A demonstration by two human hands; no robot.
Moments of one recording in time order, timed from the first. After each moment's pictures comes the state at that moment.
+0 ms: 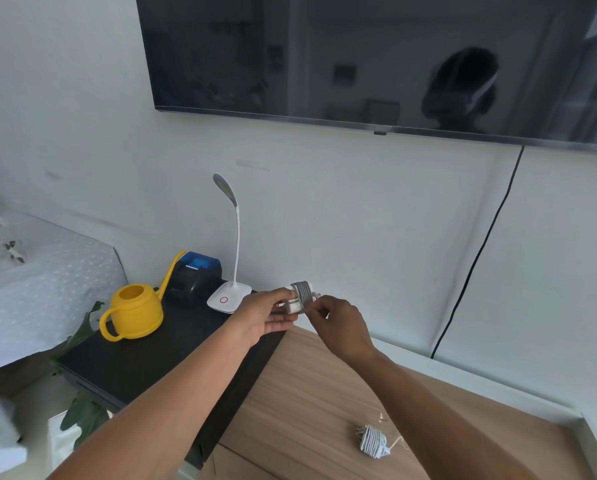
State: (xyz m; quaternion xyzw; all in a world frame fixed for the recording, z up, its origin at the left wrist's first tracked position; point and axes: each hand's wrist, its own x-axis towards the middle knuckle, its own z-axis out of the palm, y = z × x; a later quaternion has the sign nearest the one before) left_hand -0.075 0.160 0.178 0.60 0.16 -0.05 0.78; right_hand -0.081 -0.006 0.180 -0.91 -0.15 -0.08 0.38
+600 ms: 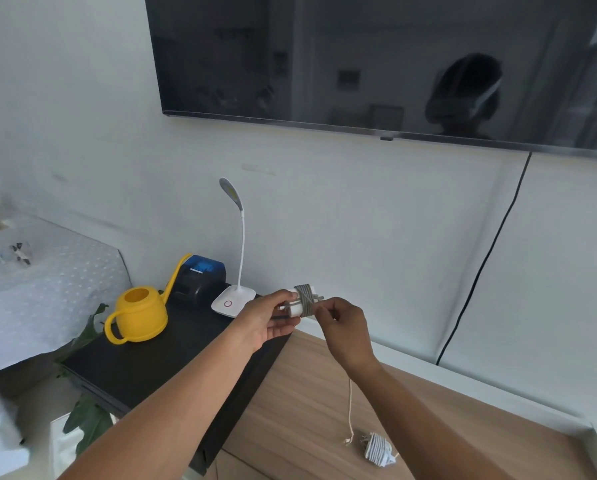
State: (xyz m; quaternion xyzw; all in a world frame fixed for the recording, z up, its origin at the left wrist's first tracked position) left_hand -0.076 0.167 0.176 0.58 0.17 -0.05 0.80; right_hand -0.087 0.004 0.177 -0.81 -0.09 -0.08 0.57
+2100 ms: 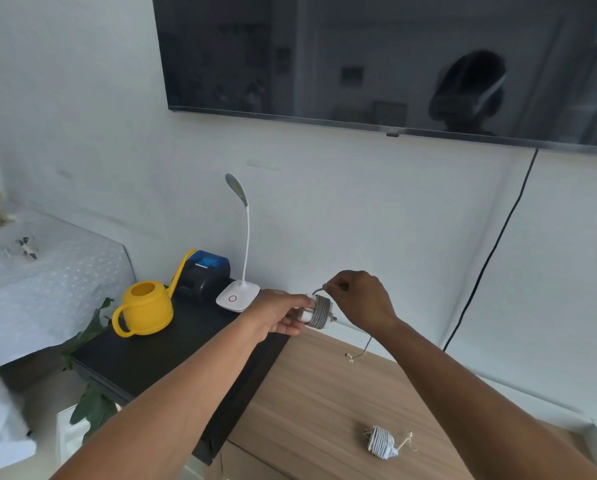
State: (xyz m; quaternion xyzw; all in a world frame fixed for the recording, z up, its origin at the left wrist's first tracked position) left_hand -0.077 0.165 0.185 0.72 0.12 -0.07 0.68; right_hand -0.065 -0.012 0.225 -0.93 -0.13 -0.08 0.33
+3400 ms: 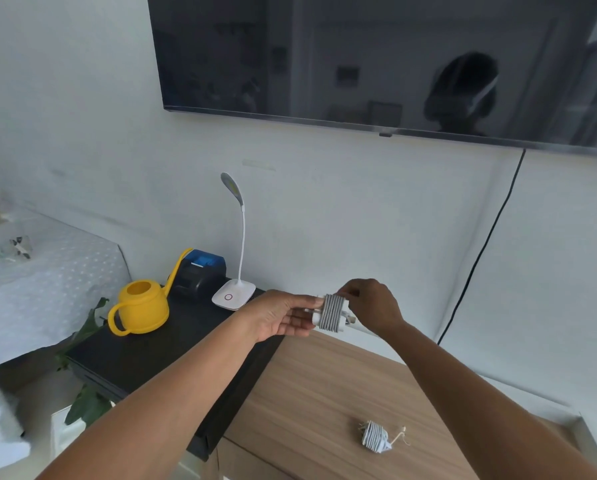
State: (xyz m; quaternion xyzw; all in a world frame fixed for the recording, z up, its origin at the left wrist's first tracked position) left_hand -0.091 0.156 0.196 0.67 0.05 -0.16 0.72; right_hand -0.058 -0.041 0.211 -0.95 -0.10 -0.04 0.31
